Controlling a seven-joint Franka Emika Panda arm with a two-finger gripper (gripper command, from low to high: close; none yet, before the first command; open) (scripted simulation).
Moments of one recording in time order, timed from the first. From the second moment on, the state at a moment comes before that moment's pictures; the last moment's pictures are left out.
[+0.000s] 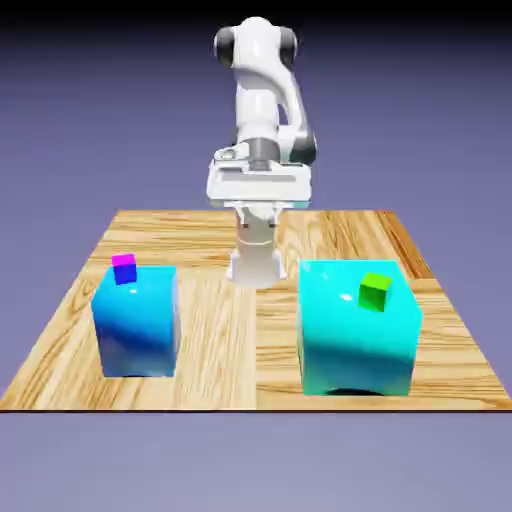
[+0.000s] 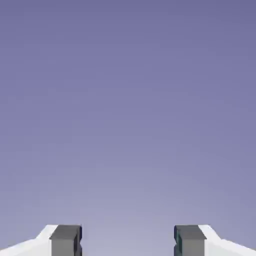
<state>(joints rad) 0.03 -0.59 -0.04 -2.80 0.00 3.01 0.70</state>
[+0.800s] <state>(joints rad) 0.30 -0.90 -0.91 -2.51 -0.08 2.46 -0.16</state>
